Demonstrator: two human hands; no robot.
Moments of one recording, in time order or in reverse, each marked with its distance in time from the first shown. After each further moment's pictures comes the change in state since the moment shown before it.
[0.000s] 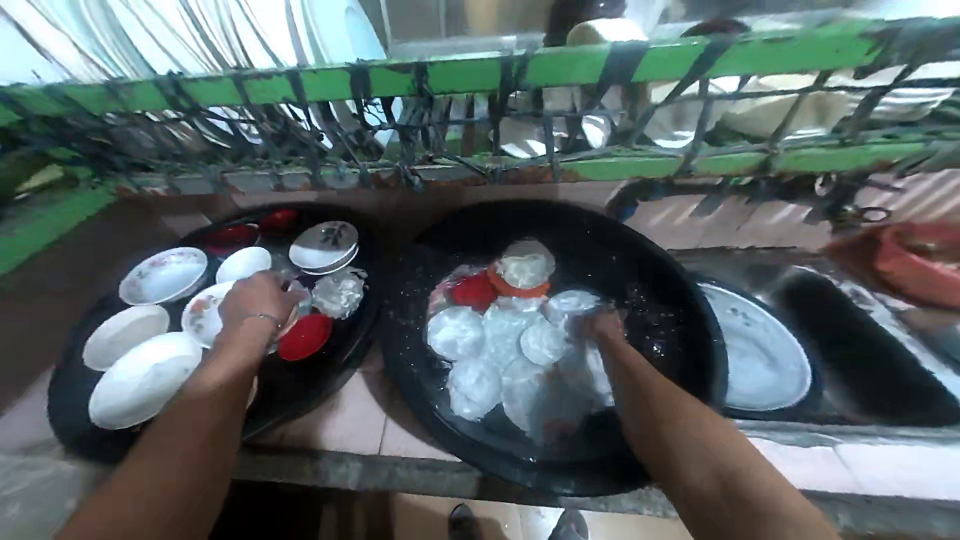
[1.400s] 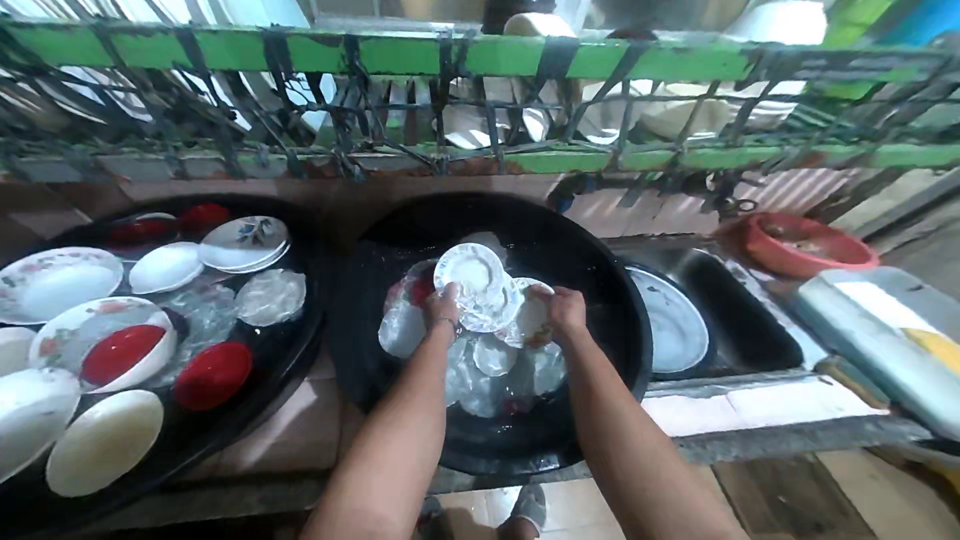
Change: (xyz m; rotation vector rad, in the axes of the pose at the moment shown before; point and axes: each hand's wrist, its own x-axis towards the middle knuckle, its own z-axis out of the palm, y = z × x) left_hand -0.090 0.272 0.197 -1.044 -0.462 -0.177; right_hand -0.039 -0.012 -0.020 0.621 0.242 0.076
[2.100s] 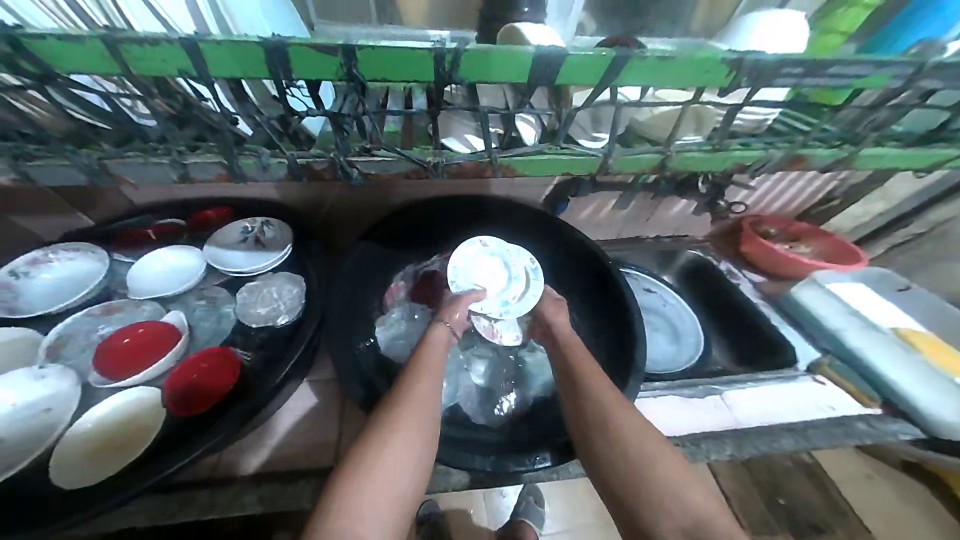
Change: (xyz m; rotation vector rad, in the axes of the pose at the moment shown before) left_hand -0.036 0.022 -0.005 -0.380 -0.378 0.058; right_hand -0.010 0.000 0.025 0.537 -0.088 0.057
